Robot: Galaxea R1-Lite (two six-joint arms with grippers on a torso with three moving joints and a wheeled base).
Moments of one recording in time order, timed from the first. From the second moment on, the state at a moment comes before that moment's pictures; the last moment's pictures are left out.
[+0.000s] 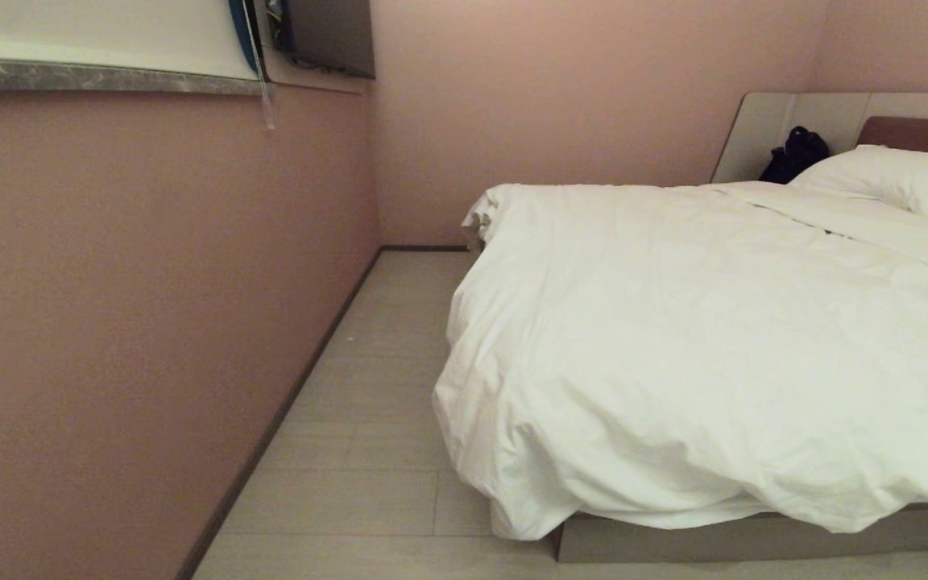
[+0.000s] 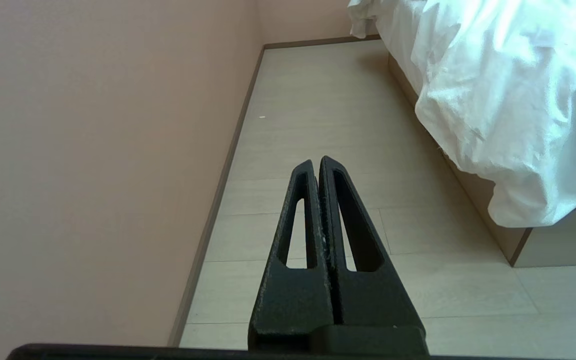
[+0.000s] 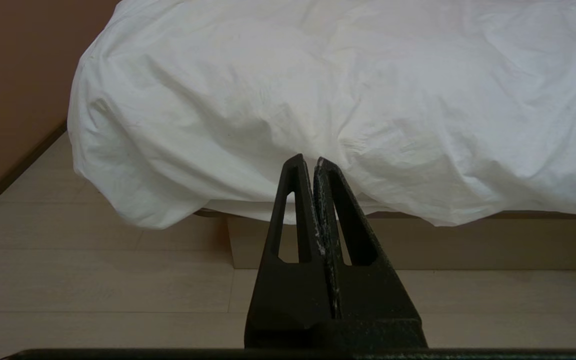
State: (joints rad) left arm 0.00 0.00 0.00 0.00 0.00 0.08; right arm 0.00 0.00 0.00 0.00 0.01 -0.02
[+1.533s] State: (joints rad) left arm 0.00 0.00 0.00 0.00 0.00 0.08; right arm 0.00 0.00 0.00 0.00 0.01 -0.02
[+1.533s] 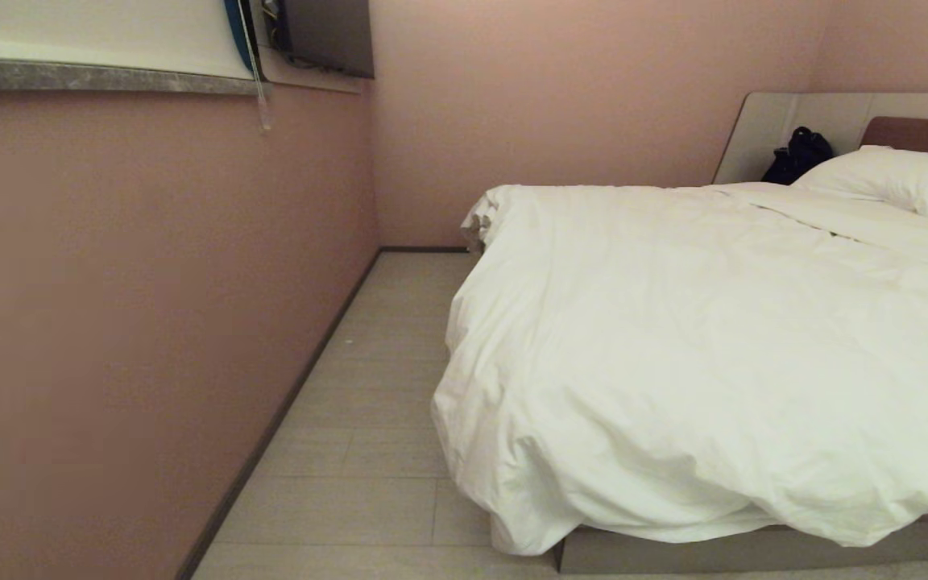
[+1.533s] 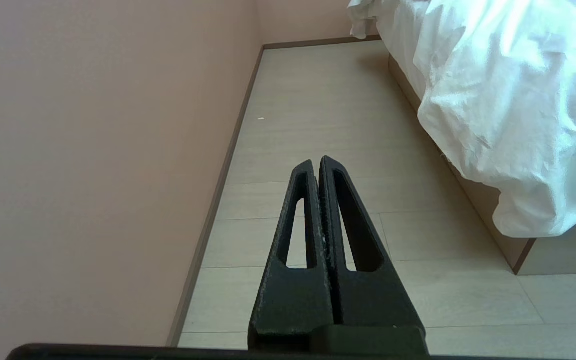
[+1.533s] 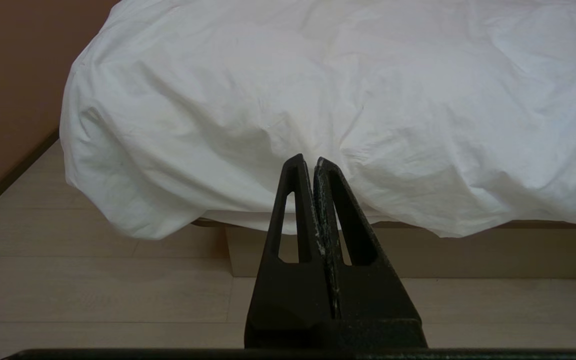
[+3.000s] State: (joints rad) left arm 0.00 0.00 0.00 0.00 0.00 0.09; right arm 0.00 0.00 0.00 0.00 0.01 -0.02
